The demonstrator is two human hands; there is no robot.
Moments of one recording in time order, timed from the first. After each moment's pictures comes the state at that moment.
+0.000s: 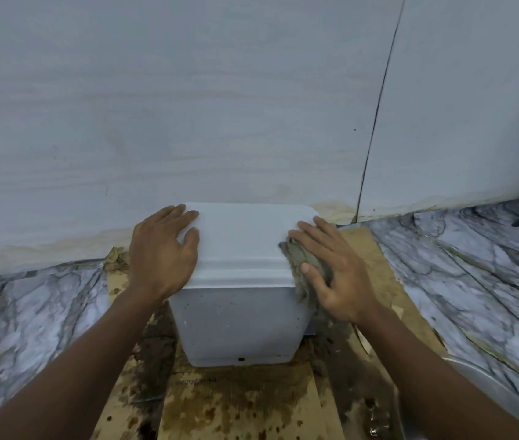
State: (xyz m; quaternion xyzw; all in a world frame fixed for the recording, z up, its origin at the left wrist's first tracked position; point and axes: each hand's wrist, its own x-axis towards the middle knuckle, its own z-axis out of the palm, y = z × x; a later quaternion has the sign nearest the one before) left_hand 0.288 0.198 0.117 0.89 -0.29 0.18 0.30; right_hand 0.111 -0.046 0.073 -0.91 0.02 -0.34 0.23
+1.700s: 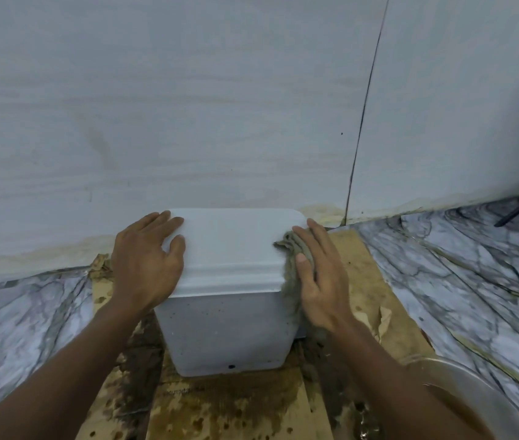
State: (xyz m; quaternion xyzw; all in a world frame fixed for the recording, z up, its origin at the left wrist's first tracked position) left_hand 0.287 0.193 0.114 0.89 -0.29 0.19 0.30; right_hand 0.119 -0.030 0.064 -0.85 0.16 -0.38 0.33
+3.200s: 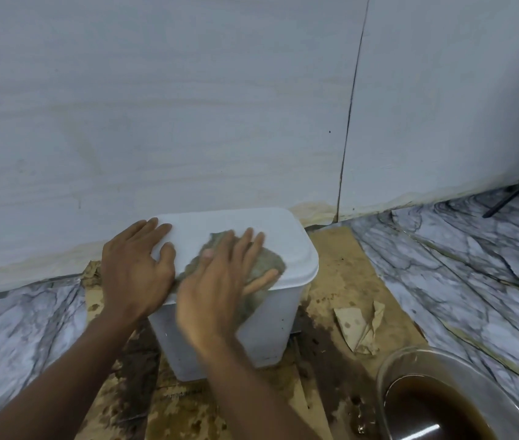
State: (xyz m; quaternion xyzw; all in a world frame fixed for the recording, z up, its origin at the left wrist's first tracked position) left_hand 0.280 0.194 0.112 0.89 -0.28 0.21 0.29; right_hand 0.175 0.121 0.126 -0.83 0.36 -0.25 0.34
